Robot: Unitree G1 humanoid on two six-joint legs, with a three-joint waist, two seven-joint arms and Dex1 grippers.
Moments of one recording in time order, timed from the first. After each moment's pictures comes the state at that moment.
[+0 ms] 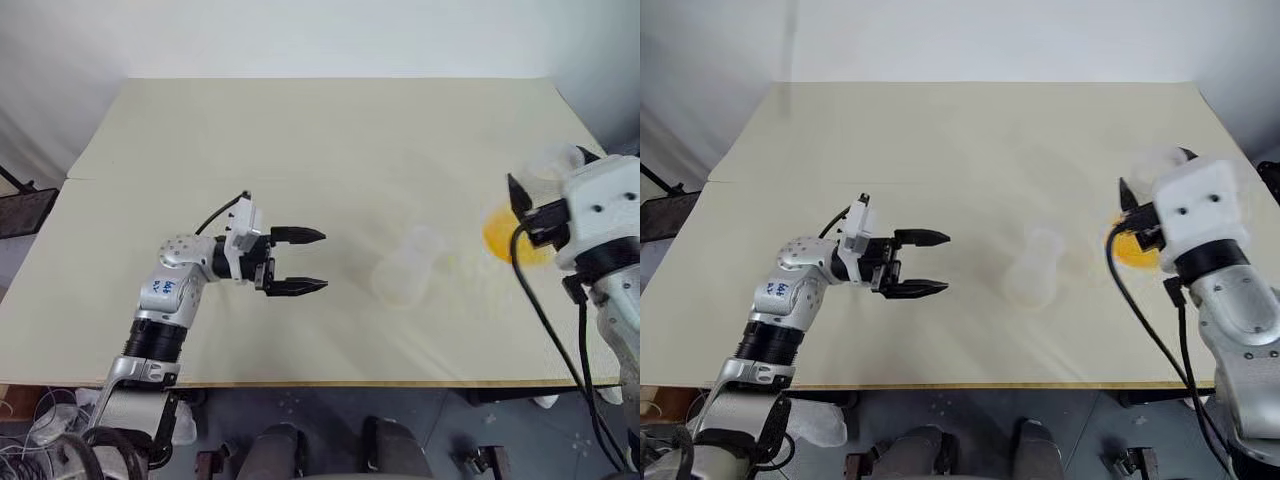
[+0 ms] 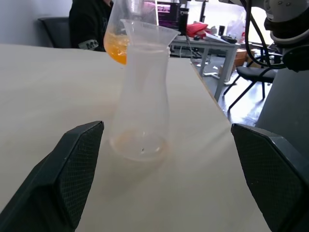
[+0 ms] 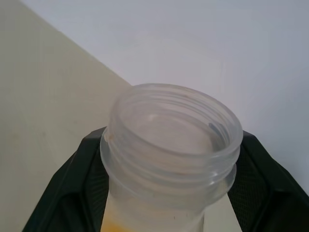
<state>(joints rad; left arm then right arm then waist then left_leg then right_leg) -0.67 0.43 -0.06 0.27 -0.46 0.17 -1.33 -0.19 -0.81 -0.26 -0.82 0.17 0.72 0.16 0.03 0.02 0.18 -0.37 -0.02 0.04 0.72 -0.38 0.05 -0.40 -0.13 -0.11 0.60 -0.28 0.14</state>
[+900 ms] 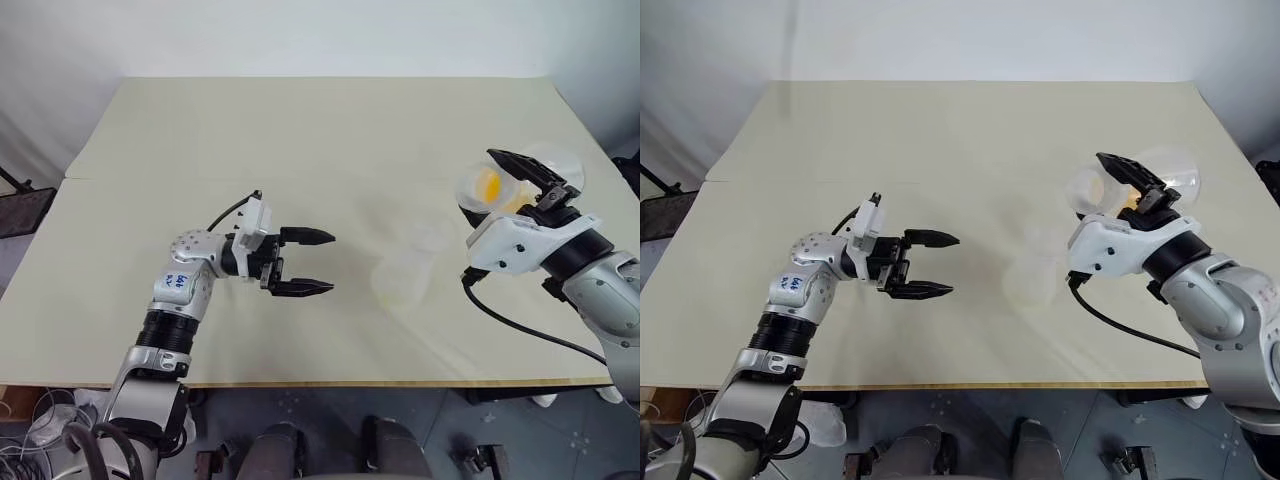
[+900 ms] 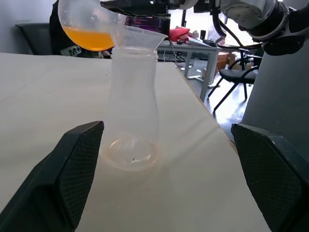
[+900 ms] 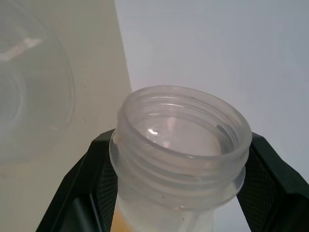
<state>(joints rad) -0.70 0.38 -0.06 0.35 -0.44 0.14 -1.39 -0.19 -0.96 -0.11 -0.61 -0.35 0.13 0.39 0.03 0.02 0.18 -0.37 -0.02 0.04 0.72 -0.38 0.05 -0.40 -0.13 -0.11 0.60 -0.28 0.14</state>
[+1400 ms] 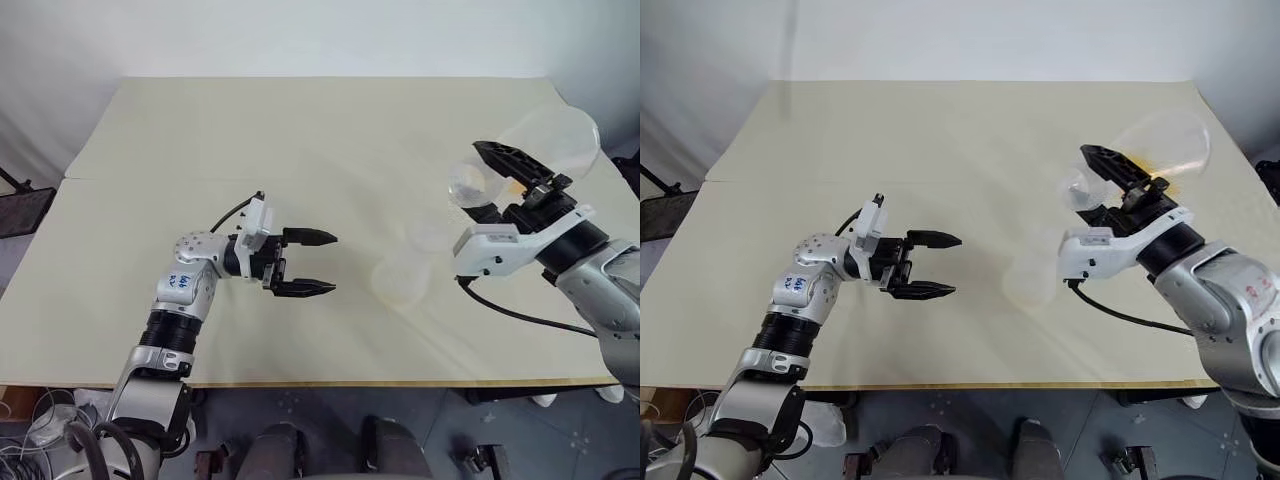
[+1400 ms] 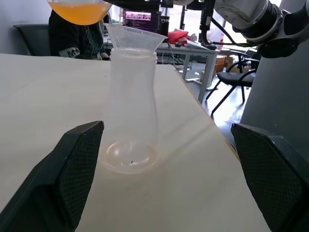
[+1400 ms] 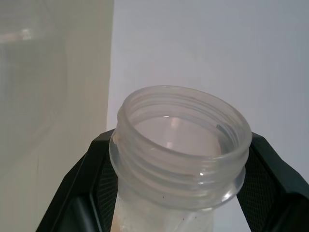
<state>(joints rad) -0.70 0.37 -0.06 0.36 -0.44 0.14 -1.39 -0.25 -0.96 -0.09 -0.55 -0.57 -0.06 0.40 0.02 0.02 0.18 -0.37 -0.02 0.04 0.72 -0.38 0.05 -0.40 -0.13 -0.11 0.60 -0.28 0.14</state>
